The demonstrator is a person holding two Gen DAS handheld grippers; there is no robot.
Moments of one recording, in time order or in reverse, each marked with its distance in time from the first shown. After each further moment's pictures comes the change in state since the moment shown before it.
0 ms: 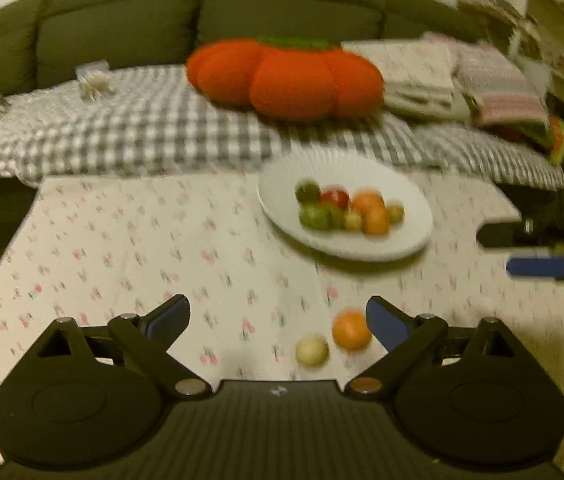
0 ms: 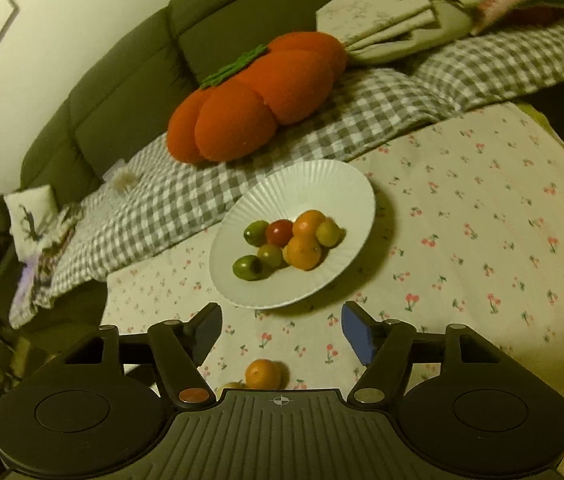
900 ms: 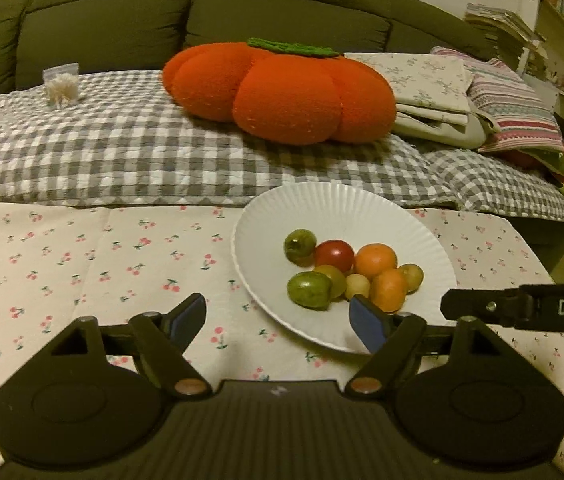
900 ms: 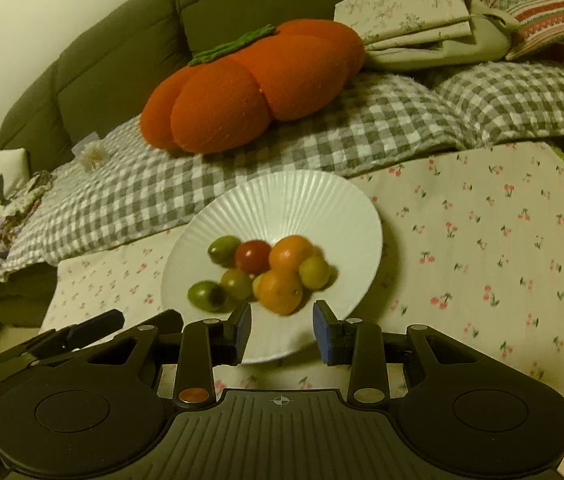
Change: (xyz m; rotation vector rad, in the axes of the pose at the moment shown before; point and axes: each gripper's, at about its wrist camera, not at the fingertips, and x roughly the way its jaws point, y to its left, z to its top) left arm 0.070 -0.003 0.056 -0.049 -0.049 -0.024; right arm 0.071 0.011 0.032 -0.161 0.013 -0.078
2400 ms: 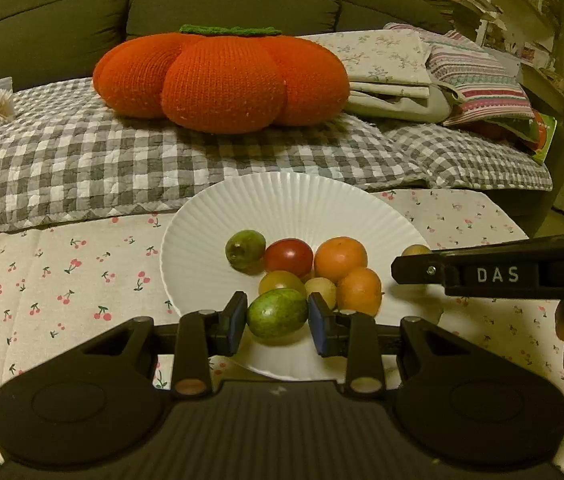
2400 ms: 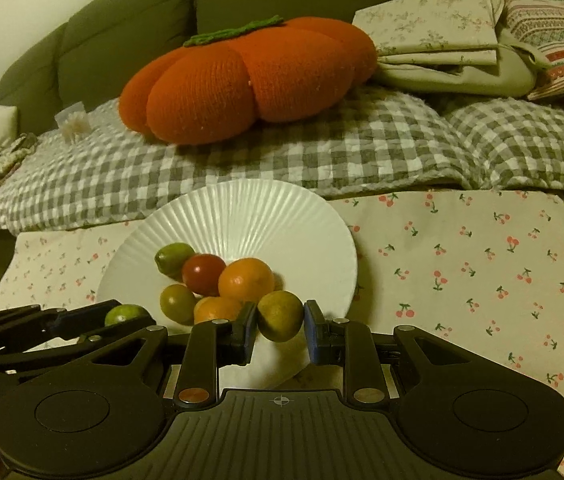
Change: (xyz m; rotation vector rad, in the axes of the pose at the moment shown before) left arm 0.047 -0.025 0.001 0.113 0.008 -0.109; right arm 0.046 -0.019 0.019 -0.174 -0.020 -0.065
